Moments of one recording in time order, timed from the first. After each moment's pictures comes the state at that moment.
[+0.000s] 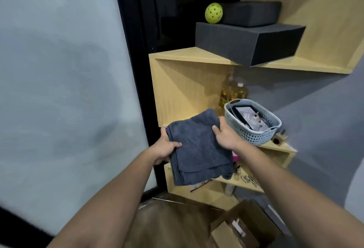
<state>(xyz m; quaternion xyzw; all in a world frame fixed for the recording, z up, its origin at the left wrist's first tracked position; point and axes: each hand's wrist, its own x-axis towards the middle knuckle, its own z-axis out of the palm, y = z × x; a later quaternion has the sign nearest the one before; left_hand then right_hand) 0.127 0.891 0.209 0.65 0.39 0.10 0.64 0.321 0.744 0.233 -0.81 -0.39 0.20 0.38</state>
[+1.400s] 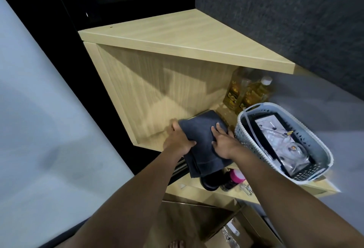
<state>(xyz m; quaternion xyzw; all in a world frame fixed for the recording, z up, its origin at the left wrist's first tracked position) 0.390 1.049 0.095 0.77 0.48 0.01 0.42 0.530 0.923 0.089 -0.88 -0.39 0.28 -0.01</state>
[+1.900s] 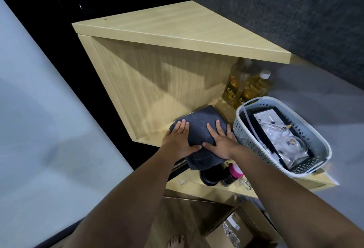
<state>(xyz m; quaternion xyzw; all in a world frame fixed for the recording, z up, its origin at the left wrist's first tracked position) 0.383 1.056 0.066 0.94 0.27 -0.11 0.17 0.523 0.912 0.079 -0.87 -0.39 0.30 -0.02</state>
